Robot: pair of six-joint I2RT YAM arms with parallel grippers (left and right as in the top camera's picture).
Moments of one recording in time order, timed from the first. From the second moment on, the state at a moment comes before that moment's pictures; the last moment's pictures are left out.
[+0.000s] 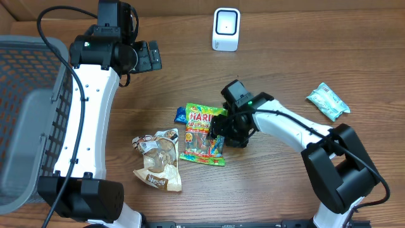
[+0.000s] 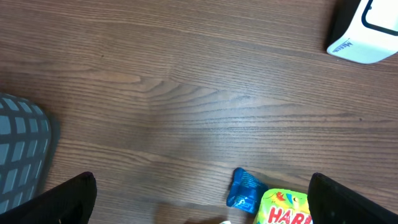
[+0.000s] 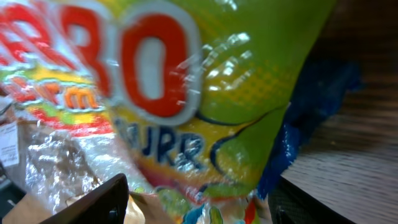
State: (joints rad) left arm -0.08 1.74 1.84 -1.16 -0.07 -0.26; right arm 0.60 1.90 1.18 -0.64 -0.48 0.80
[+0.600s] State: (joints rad) left arm -0.08 1.74 1.84 -1.16 -0.07 -0.26; right arm 0.61 1.90 1.13 -0.54 -0.50 0.87
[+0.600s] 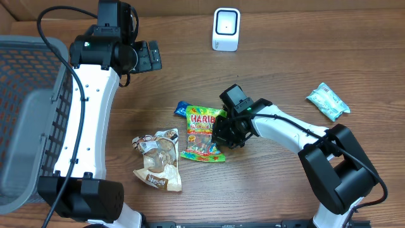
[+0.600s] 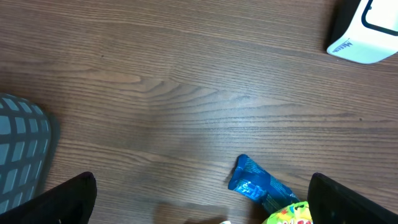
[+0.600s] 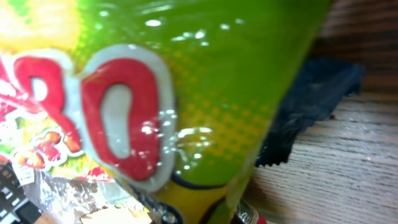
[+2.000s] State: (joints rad) left arm -0.08 1.74 1.84 -1.16 -0.07 -0.26; right arm 0.82 1.98 1.23 -0.78 1.14 0.10
